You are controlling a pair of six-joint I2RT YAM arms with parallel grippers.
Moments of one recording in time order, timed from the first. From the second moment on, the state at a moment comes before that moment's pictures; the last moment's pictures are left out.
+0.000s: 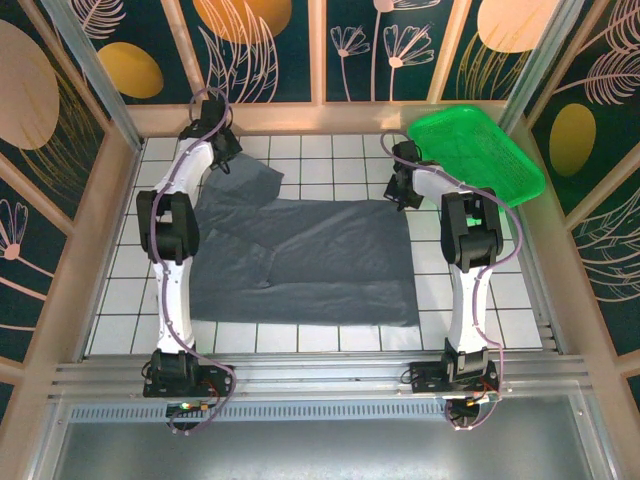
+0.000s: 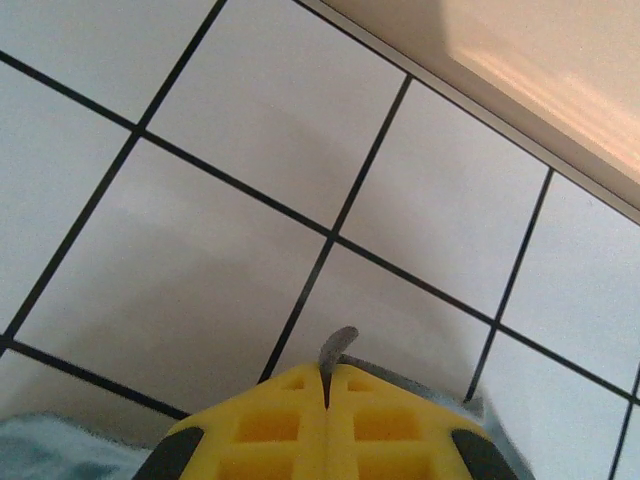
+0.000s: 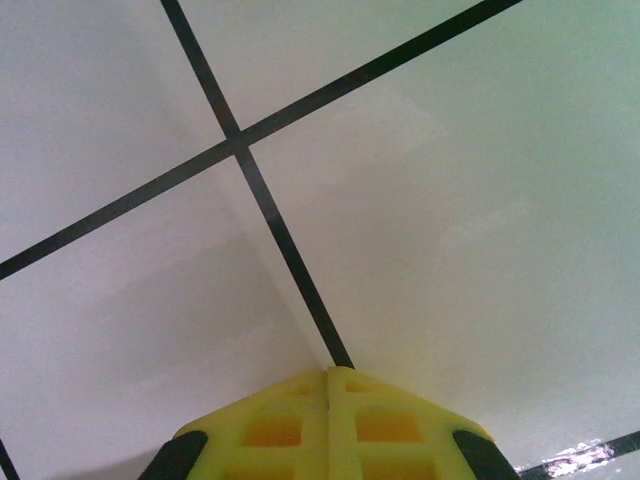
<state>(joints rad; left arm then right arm) -0.09 2.36 2.15 -0.71 -0.08 -0.63 0.21 2.18 1.61 -0.58 0.12 0.60</state>
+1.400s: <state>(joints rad) -0.09 0.81 0.73 -0.69 -0.19 -0.96 0.24 1.54 0.95 -0.54 -0.05 0.66</state>
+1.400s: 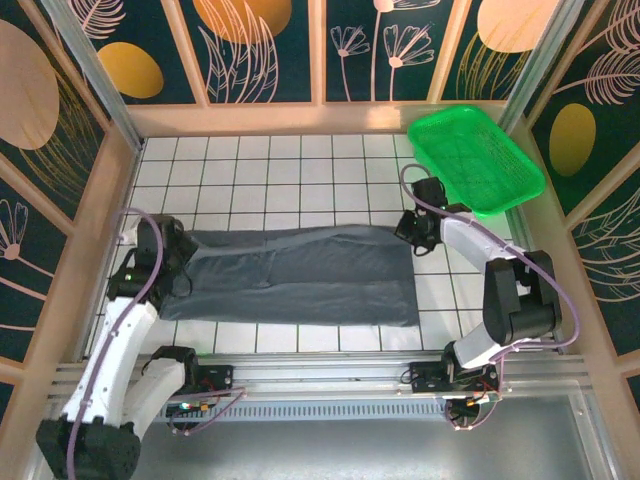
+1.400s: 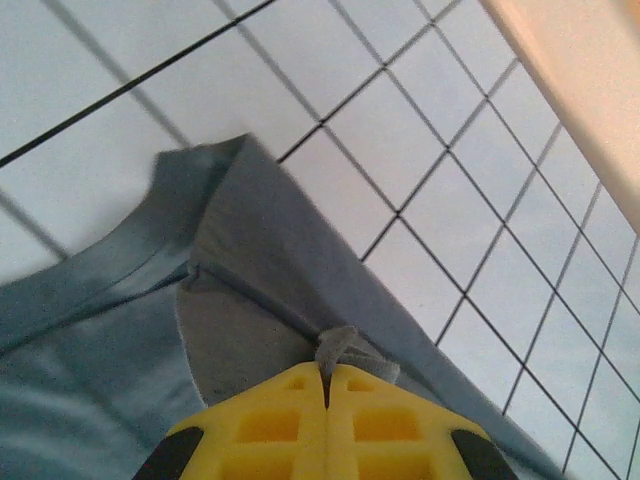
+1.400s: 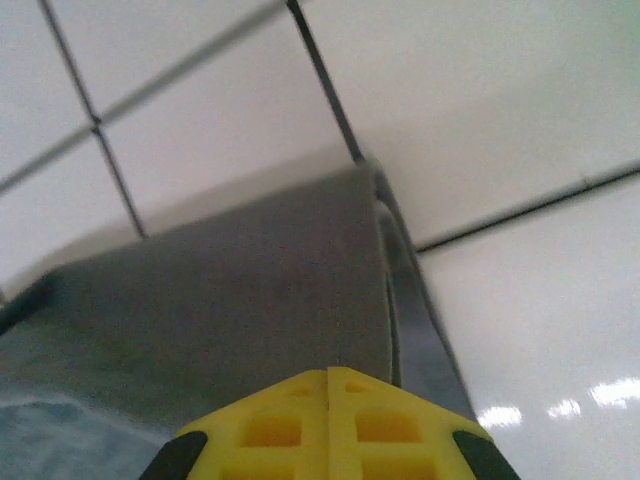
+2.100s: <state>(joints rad) -0.09 0.72 0.80 -0.91 -0.41 -1.14 0.26 1.41 0.86 -0.60 -0.02 0.70</state>
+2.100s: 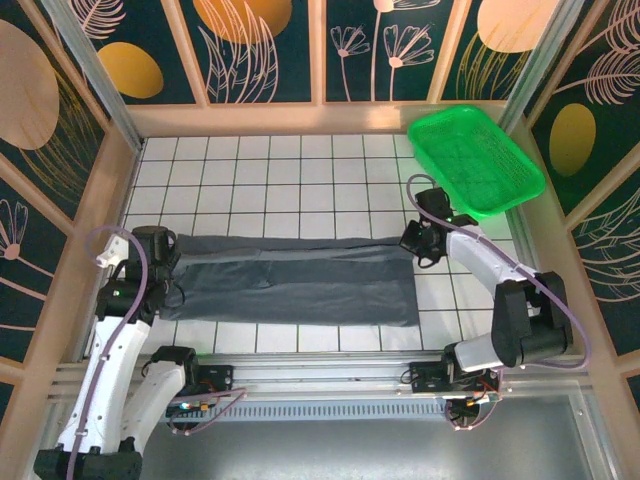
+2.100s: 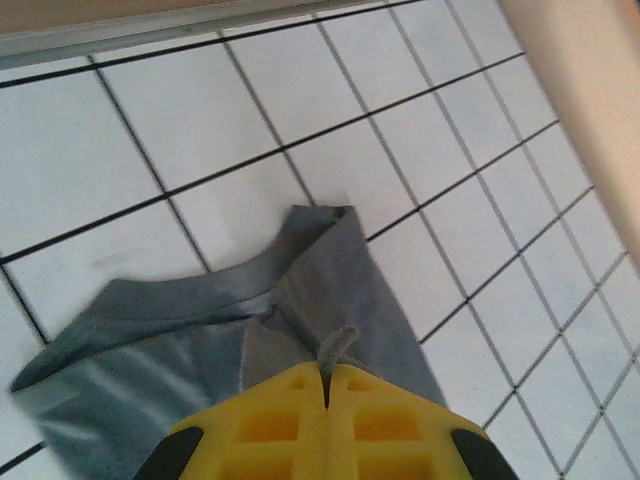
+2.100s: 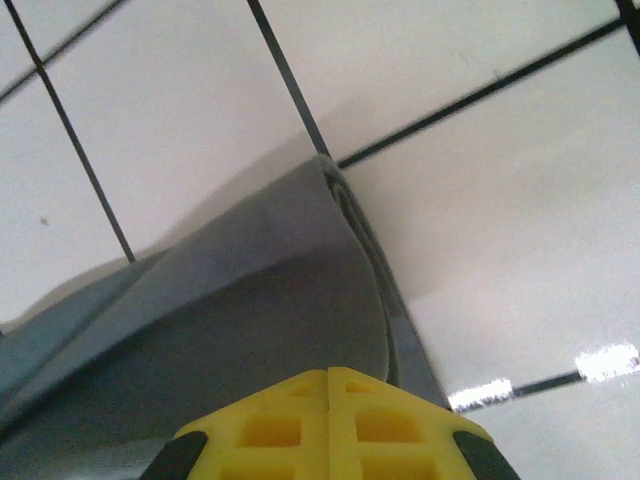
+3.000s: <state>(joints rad) -0.09 0.64 0.59 -1.14 -0.35 -1.42 0.30 1.39 0.75 -0.66 0.01 0.79</state>
